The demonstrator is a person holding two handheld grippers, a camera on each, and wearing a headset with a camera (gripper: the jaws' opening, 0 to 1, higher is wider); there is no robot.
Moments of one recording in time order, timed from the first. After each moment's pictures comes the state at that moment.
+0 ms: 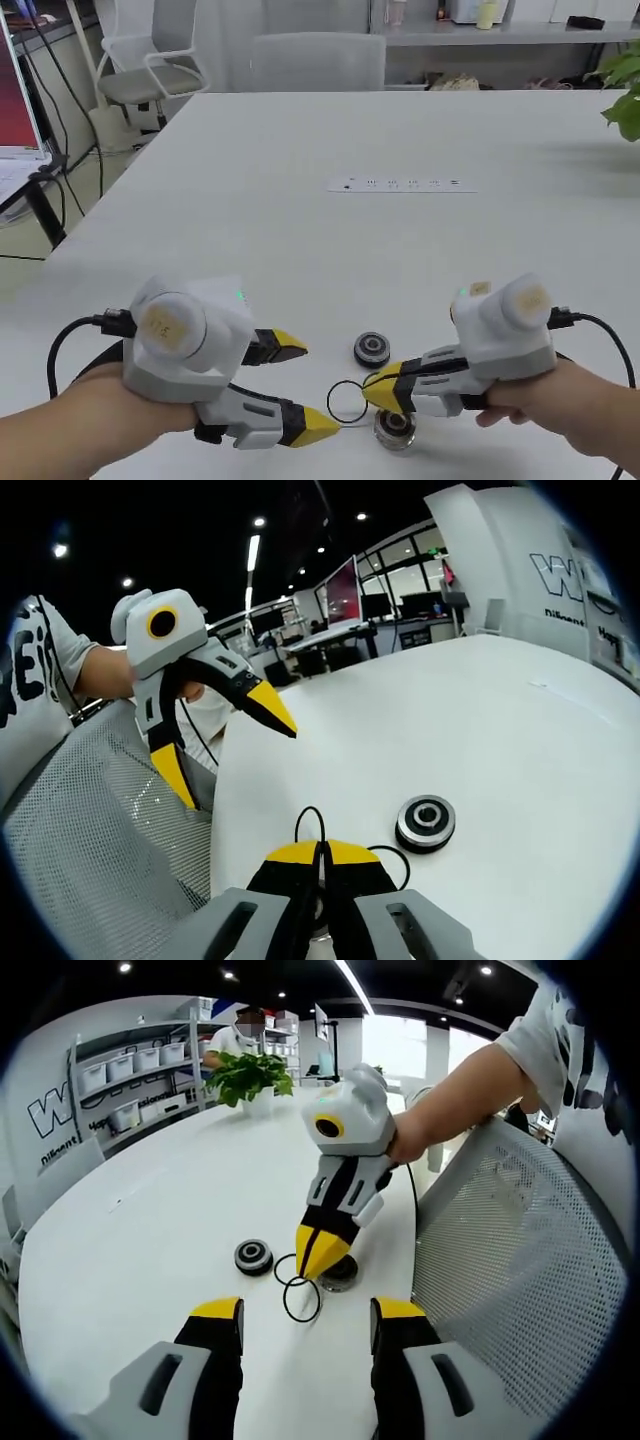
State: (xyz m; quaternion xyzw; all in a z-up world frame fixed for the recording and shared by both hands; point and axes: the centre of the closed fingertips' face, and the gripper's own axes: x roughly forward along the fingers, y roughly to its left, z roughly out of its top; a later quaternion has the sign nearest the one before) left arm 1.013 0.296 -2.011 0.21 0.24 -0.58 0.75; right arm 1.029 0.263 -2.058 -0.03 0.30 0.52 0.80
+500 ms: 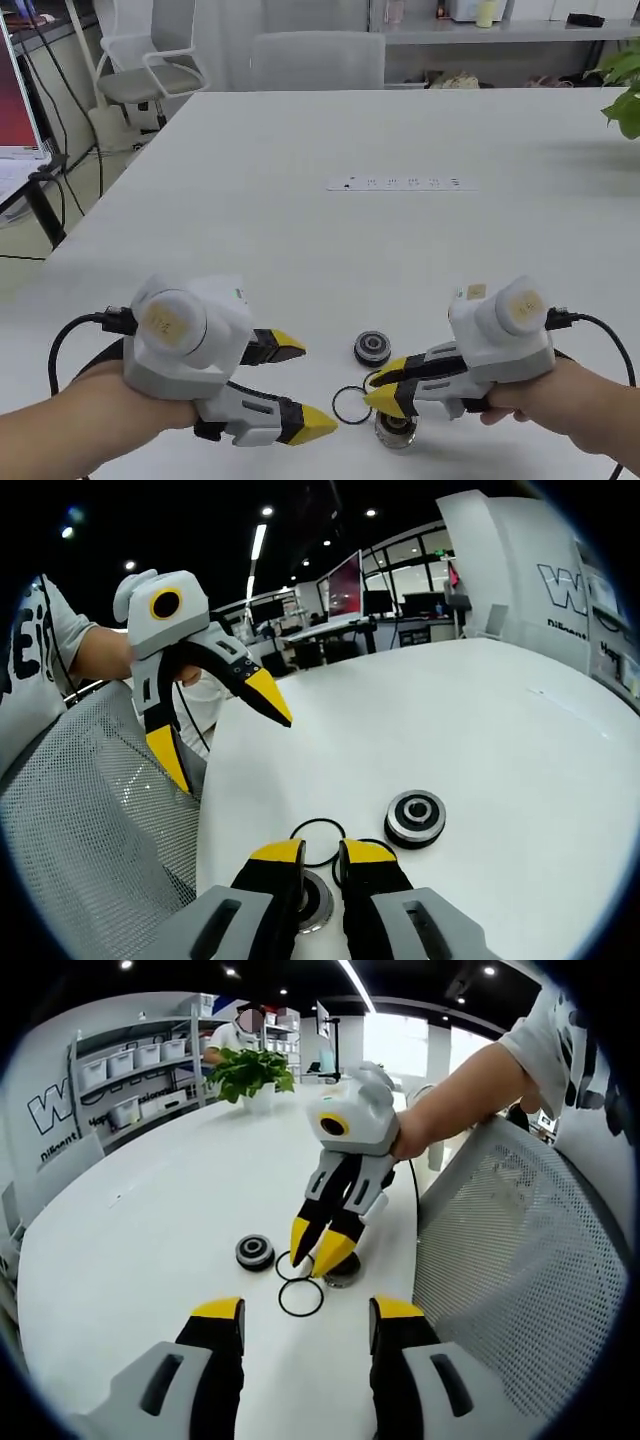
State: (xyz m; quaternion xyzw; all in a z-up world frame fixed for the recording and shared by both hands) left arm 1.016 0.298 -2.013 0.21 0.24 -0.58 0.75; right arm 1.033 0.254 -2.063 -0.05 0.29 0.51 0.81
